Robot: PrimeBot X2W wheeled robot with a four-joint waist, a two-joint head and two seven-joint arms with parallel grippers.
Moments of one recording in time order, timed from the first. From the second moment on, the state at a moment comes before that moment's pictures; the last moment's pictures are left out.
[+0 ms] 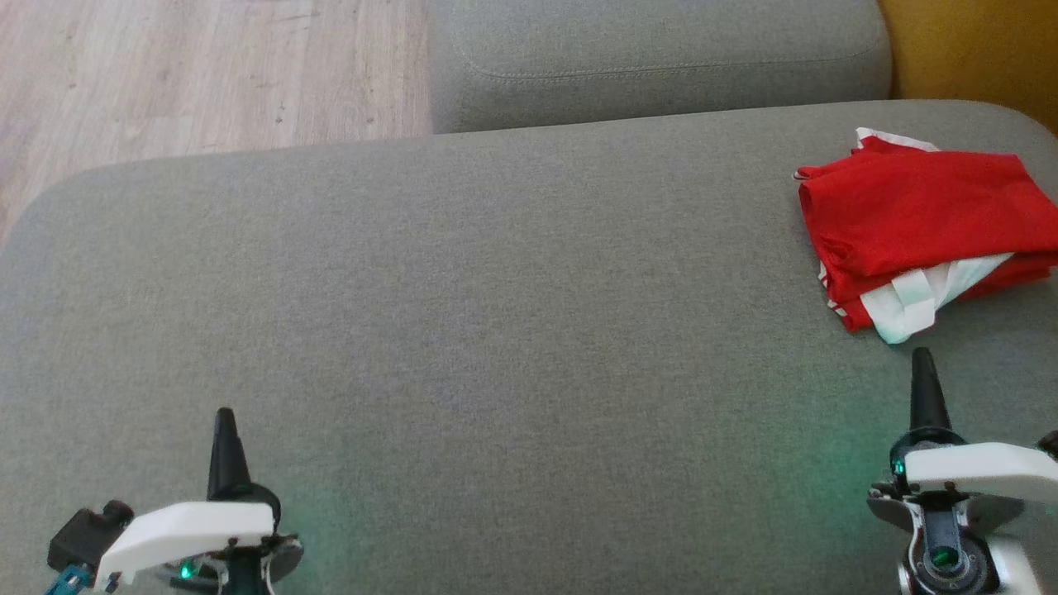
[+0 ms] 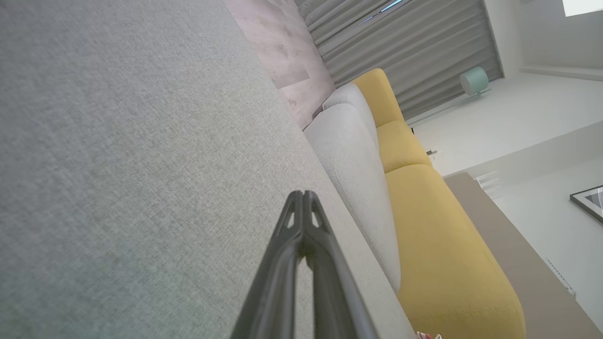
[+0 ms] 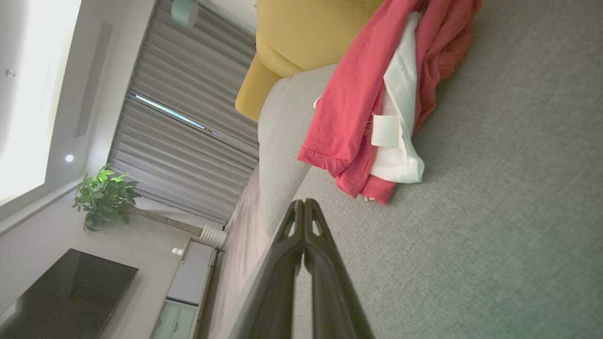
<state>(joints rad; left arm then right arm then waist) -0.04 0.04 0.00 0.29 -1.13 -0.10 -0.03 -0.06 -0.04 -0.10 0.31 1.06 0.12 -0.03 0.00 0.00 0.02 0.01</state>
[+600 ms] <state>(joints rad) -0.04 0.04 0.03 0.29 -1.31 -0.11 0.02 -0.06 -0.04 -0.11 0.30 1.26 0.12 0.02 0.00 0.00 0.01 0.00</state>
